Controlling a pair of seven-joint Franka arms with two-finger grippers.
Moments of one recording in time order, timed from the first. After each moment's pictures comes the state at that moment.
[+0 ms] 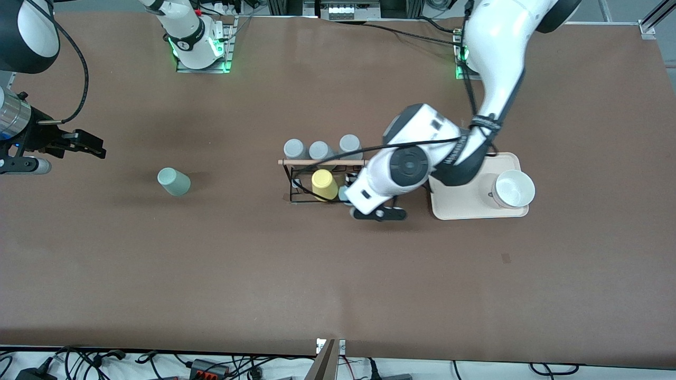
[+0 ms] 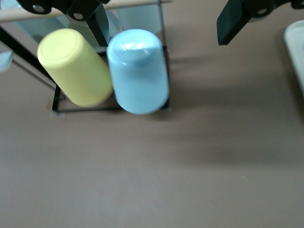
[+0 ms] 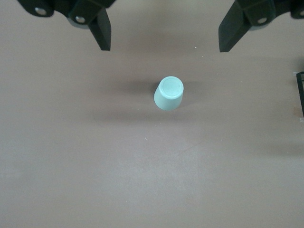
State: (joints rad) left arm -0.37 0.74 -0.24 -1.14 -0.11 1.78 -0.59; right arm -0.02 0.07 -0.03 -1.75 -0.01 1.76 -0.05
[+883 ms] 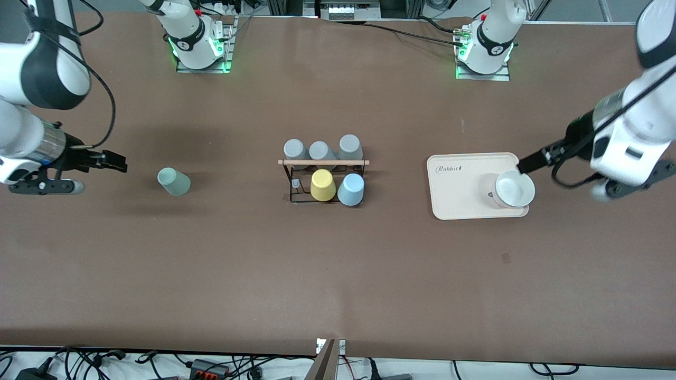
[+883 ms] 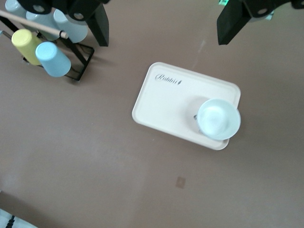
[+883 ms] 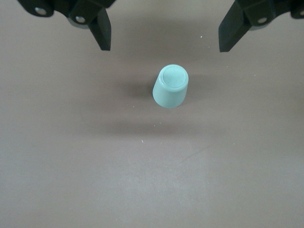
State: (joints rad) left arm -0.10 0.28 -0.05 -1.21 -0.11 1.40 -0.58; right arm -0.02 0.15 -0.03 -1.86 -0.01 1.92 -0.05
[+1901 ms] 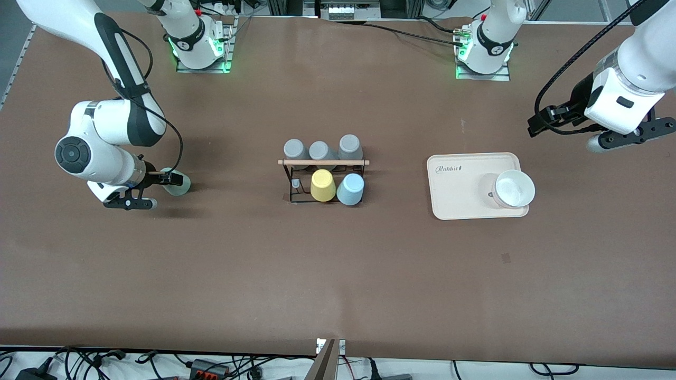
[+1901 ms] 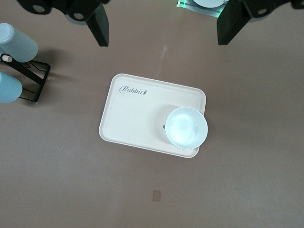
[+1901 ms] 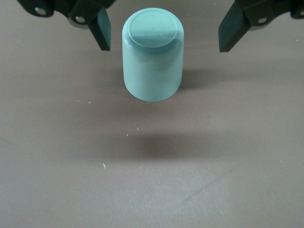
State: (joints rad) left arm -0.04 0.03 -0.11 -1.58 -0.02 1.50 -0.42; right arm 0.05 0.34 -0.03 -2.06 -0.01 2.21 0.07
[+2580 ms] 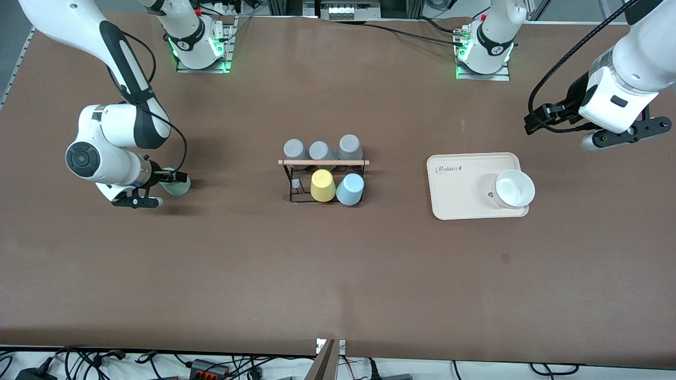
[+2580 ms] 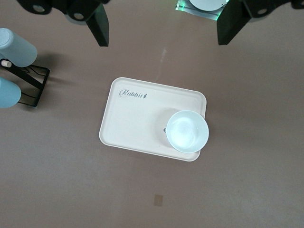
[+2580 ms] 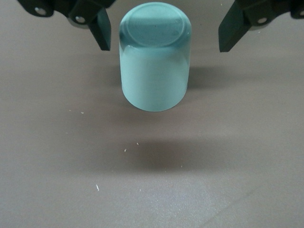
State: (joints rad) left arm -0.04 0.03 -0.12 -1.58 -0.02 1.49 -0.42; right arm 0.05 0.37 -0.03 -2.08 -0.01 2.22 0.07
